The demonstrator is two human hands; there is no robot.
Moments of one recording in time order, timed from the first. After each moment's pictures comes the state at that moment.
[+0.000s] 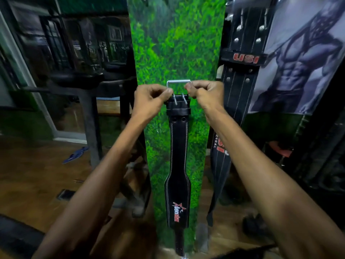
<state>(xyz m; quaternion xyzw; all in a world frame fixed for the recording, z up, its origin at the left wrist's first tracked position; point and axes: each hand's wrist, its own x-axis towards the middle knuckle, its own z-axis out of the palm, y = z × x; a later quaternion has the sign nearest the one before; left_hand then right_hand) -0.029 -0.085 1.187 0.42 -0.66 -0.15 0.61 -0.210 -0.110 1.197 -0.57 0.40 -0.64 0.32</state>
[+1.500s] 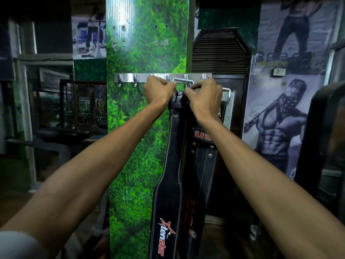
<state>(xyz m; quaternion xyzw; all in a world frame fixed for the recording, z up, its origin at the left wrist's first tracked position) -0.177 -0.188 1.406 0.50 -0.48 0.02 0.72 -0.305 -0.157 1.387 -0.58 0.45 -0.67 -0.07</state>
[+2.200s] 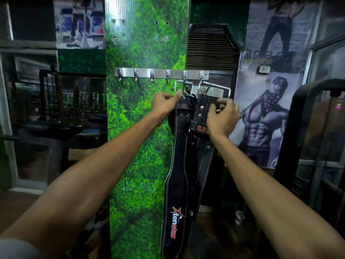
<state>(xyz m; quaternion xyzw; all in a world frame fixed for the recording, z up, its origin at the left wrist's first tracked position) -0.171 -0.189 1.356 0.47 -0.58 -0.18 0.64 -0.344 -0.153 1.317 -0.46 0.53 -0.71 -0.07</state>
